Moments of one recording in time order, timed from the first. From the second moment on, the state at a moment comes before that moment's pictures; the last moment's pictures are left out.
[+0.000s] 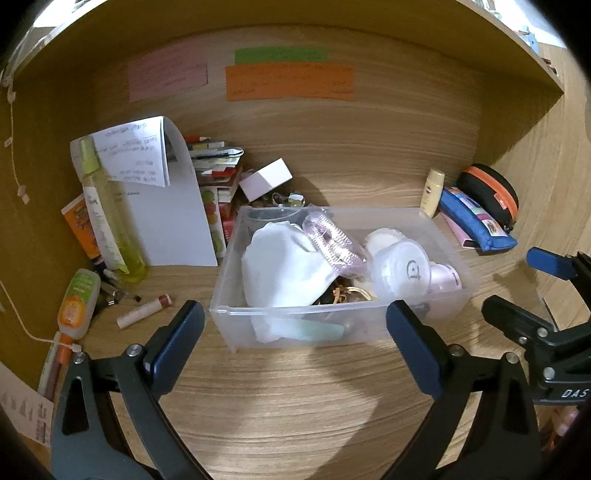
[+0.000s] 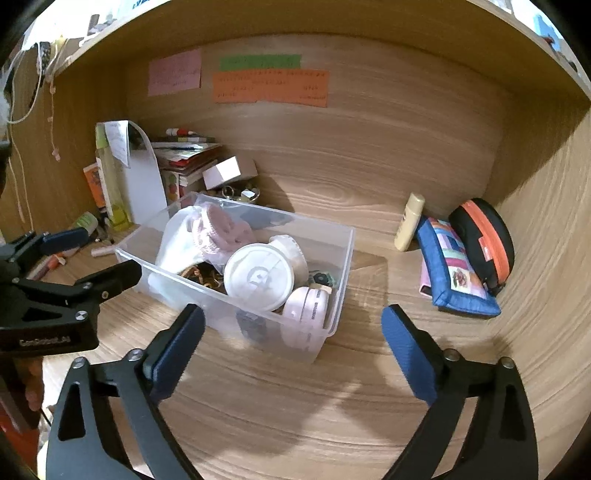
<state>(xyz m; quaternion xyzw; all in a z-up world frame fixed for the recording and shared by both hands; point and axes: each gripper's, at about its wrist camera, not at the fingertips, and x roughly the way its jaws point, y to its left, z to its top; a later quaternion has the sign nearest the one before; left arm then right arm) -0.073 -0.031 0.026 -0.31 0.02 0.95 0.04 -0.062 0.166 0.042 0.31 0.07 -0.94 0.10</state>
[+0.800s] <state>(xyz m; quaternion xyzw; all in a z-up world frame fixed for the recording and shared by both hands) -0.070 -0.019 0.020 -0.31 0.05 0.95 0.04 -0.061 0.173 0.035 0.32 0.05 -0.94 0.10</state>
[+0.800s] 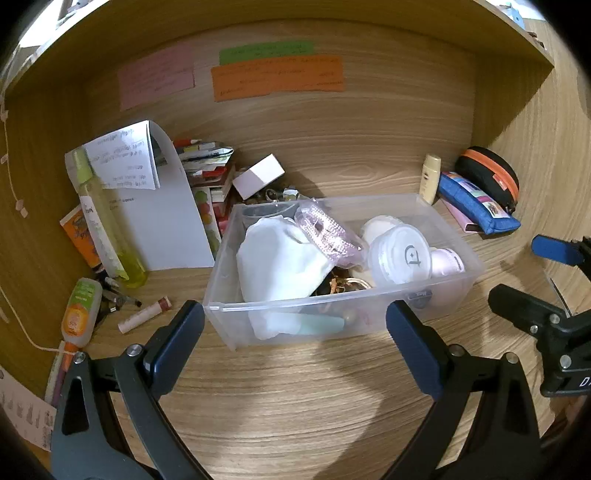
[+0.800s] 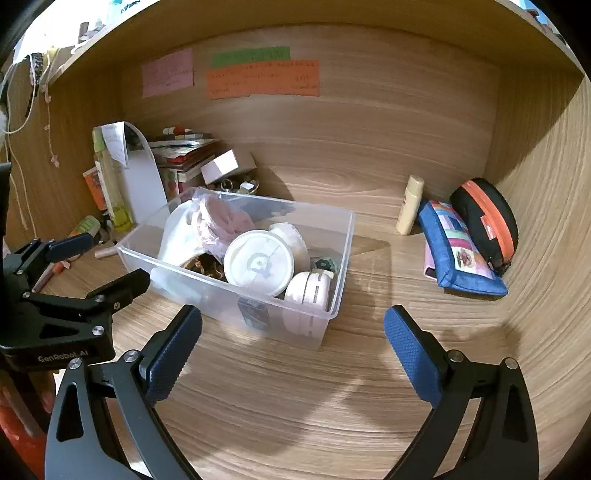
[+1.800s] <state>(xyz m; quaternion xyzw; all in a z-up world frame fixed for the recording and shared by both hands) -0.067 -0.034 0.036 -0.29 0.02 0.95 0.05 -0.058 0.163 0.047 0.31 0.05 -0.94 0.11</state>
